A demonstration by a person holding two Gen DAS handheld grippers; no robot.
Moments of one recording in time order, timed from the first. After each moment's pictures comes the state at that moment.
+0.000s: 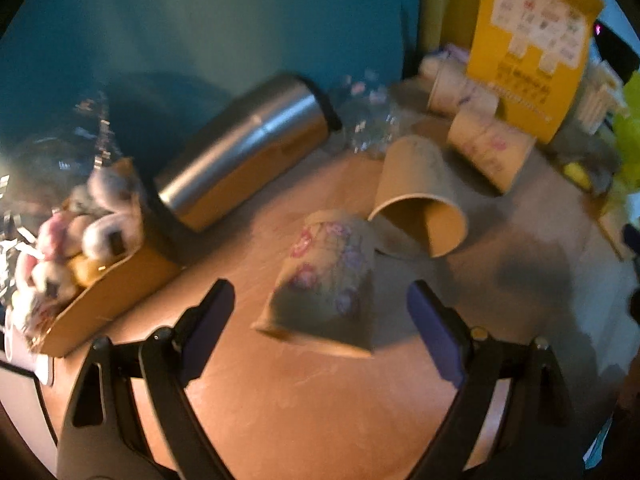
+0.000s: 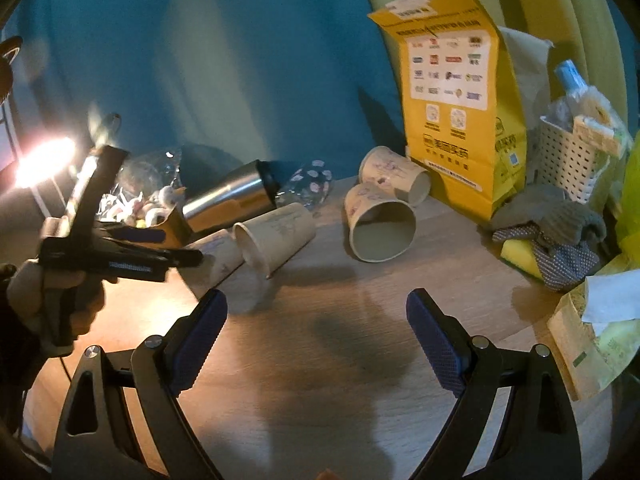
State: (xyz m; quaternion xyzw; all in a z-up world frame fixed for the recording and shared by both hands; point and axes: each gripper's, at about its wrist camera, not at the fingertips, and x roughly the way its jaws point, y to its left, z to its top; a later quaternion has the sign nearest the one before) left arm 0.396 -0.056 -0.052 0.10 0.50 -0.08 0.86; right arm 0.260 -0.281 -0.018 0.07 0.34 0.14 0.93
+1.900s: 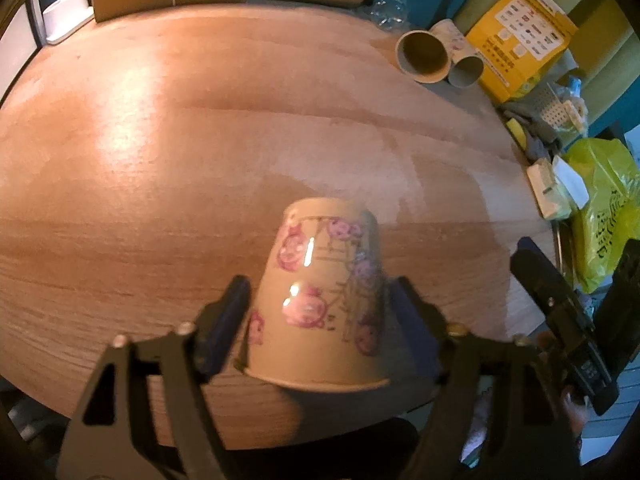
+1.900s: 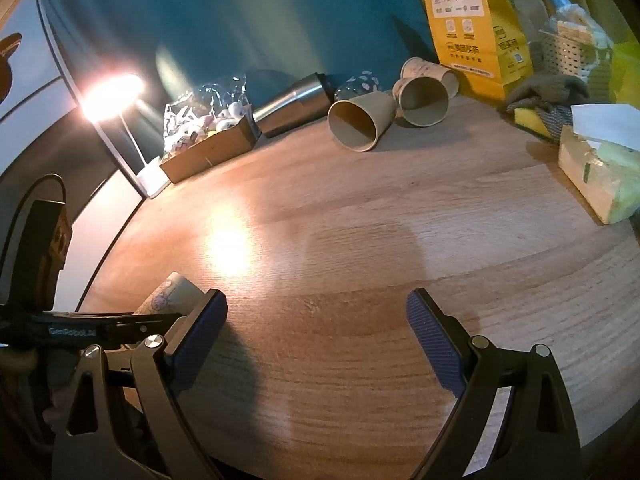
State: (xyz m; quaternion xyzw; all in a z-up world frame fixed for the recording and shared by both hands) left arm 0.126 -0.082 -0.076 -0.18 0.56 0.01 0.81; right arm 0.131 -0.274 -0.040 0.08 0.42 0.23 0.87
